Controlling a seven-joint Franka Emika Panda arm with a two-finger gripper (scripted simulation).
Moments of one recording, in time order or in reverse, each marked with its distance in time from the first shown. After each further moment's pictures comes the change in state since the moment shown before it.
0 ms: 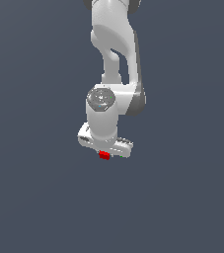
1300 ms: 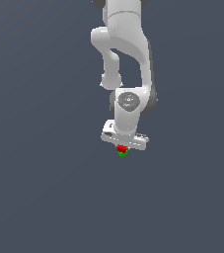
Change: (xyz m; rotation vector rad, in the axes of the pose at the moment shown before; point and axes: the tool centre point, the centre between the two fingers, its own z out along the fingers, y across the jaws) arm -0.079 -0.058 0.056 -0.001 -0.003 -0.002
